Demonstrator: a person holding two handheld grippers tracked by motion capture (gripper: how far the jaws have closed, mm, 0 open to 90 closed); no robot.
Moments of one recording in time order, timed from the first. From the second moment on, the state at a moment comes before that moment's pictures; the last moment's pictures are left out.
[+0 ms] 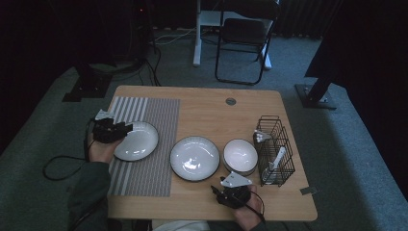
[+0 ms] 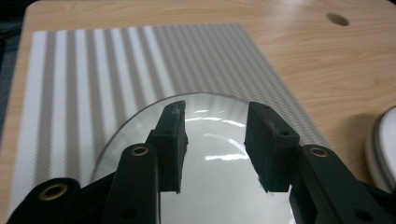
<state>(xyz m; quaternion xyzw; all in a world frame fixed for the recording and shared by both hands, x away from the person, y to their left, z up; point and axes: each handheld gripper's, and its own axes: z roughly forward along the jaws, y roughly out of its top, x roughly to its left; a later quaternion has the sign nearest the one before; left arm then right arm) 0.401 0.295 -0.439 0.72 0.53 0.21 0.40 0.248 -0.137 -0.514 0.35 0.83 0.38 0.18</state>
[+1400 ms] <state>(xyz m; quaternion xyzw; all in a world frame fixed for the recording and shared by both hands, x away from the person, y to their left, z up) 0.391 0.160 -0.411 0.80 0.37 0.17 0.44 0.252 -0.136 -0.524 0.35 0.84 0.37 0.16</state>
